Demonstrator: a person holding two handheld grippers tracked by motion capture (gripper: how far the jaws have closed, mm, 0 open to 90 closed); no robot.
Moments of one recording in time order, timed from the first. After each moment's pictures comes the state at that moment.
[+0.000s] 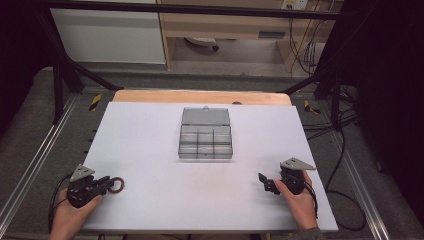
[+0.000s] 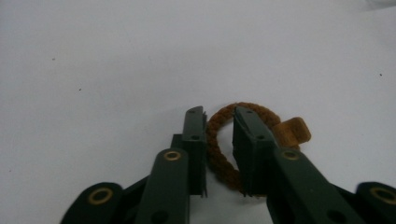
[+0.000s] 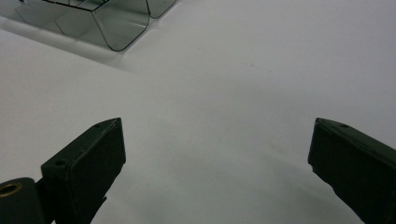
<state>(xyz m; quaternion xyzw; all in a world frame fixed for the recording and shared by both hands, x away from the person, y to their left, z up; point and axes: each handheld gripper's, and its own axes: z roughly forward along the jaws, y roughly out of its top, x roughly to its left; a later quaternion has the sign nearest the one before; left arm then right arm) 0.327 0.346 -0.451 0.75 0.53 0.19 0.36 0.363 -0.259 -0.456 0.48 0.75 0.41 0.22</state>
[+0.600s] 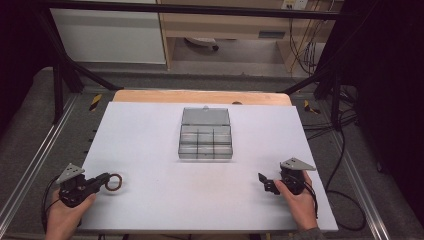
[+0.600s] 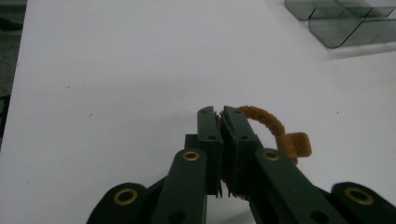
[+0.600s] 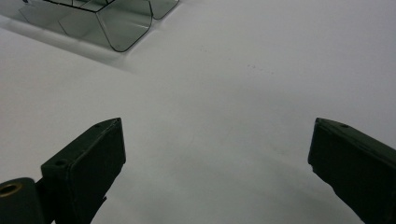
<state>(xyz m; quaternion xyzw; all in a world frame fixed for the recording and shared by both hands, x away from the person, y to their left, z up) 0.319 0.356 -0.434 0.71 0.53 0.19 0.42 0.362 -0.259 -0.454 0.48 0.74 0.41 0.22</state>
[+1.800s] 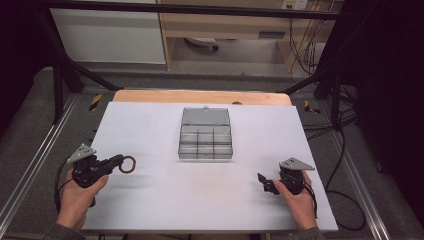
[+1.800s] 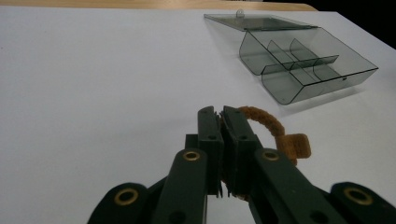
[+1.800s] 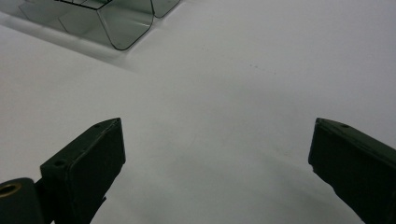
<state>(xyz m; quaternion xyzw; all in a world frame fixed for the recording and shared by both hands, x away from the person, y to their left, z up) 0.356 0.316 -0.395 0.71 0.49 0.18 0.47 0.362 -0.257 -0.456 0.47 0.75 0.41 0.22</state>
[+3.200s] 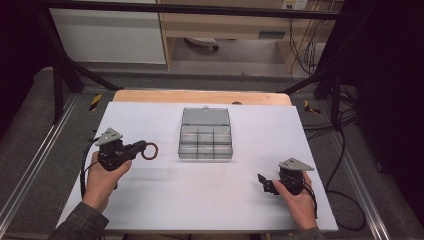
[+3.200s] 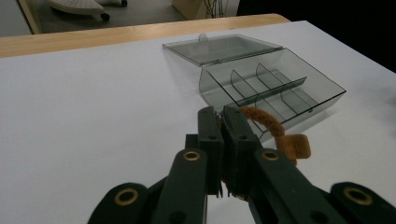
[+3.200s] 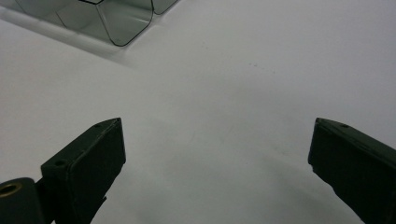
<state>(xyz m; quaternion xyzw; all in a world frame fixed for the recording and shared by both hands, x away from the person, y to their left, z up) 0.390 0.258 -0.370 0.73 0.44 0.18 0.48 0.362 -0.257 -0.456 0.47 0.75 0.40 0.23</state>
